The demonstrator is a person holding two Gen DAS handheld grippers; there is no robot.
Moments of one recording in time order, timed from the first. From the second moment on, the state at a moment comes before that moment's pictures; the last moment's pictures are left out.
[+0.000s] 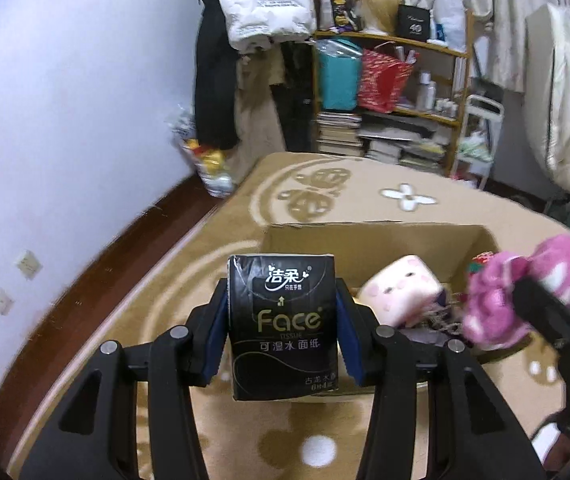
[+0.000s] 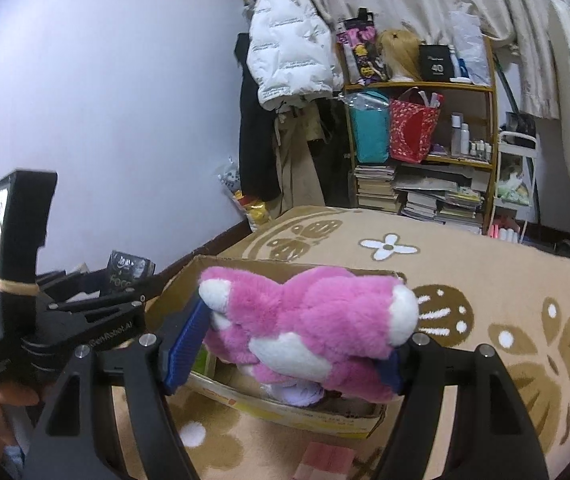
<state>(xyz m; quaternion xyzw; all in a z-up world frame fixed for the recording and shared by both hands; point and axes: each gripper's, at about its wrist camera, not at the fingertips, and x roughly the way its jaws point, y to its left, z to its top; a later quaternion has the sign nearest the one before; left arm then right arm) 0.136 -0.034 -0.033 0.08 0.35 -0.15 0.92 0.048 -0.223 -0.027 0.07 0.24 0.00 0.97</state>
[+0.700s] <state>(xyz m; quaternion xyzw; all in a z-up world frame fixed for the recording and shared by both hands) 0.144 -0.042 -0.045 0.09 0.35 -0.14 0.92 0.061 -0.228 -0.049 0.08 0.26 0.00 0.96</state>
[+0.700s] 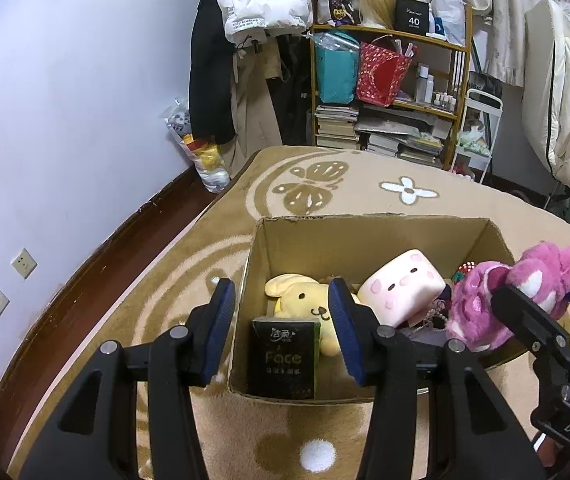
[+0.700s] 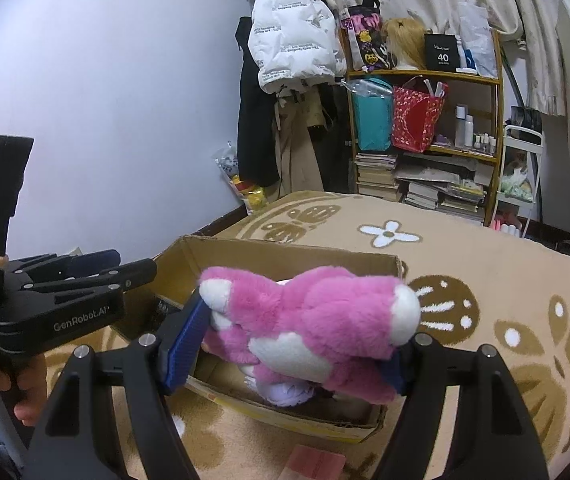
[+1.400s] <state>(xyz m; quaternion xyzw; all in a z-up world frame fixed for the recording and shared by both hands) 0.127 -0.009 -0.026 0.05 0.34 -0.10 0.93 0.046 -0.239 -0.044 0.11 0.27 -0.01 0.96</state>
